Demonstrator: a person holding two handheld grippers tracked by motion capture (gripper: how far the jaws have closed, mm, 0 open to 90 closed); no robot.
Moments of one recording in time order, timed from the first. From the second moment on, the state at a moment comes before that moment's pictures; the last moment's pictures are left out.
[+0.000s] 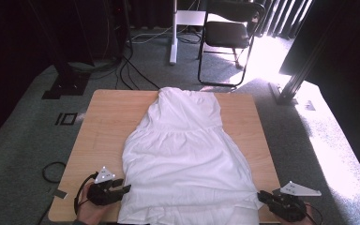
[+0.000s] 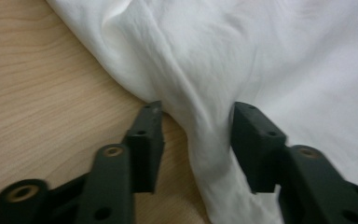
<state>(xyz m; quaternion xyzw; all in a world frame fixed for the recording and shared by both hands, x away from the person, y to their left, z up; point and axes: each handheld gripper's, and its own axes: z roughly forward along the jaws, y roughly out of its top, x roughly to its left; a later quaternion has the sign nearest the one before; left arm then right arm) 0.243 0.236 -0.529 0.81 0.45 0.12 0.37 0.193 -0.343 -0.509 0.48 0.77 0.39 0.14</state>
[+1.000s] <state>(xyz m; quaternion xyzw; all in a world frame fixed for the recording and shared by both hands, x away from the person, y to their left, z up) 0.415 0.206 -0.521 0.78 0.48 0.18 0.35 0.408 -0.269 -0.527 0.48 0.76 0.39 0.20</state>
